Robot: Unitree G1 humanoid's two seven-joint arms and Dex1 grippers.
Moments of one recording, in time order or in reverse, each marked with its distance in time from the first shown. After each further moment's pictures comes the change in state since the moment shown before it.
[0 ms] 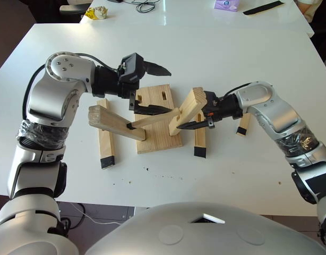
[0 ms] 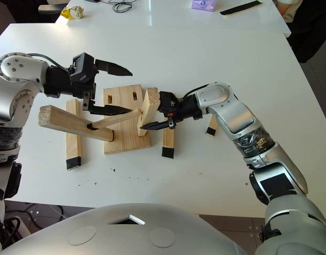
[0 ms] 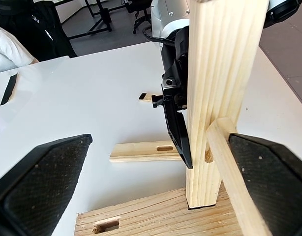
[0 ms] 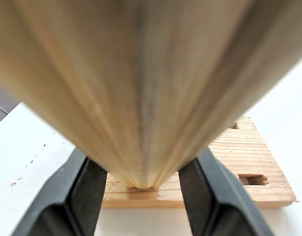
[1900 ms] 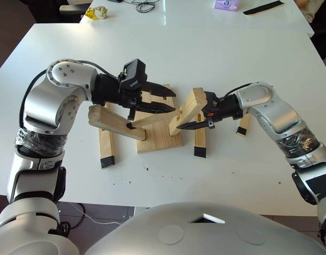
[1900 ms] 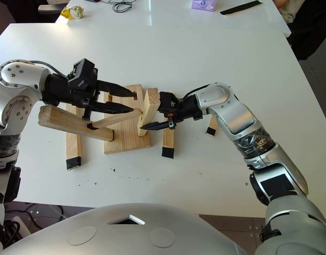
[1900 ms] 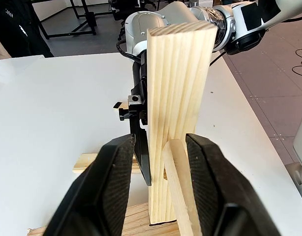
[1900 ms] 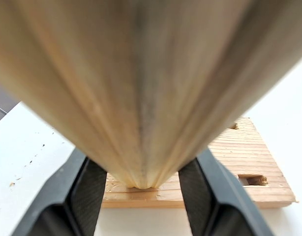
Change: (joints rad) left arm 0.044 0.003 0.039 -0.136 -0.118 0.205 -0.002; right arm 0.005 -0.002 -0.003 -0.008 -0.003 0.000 -0.004
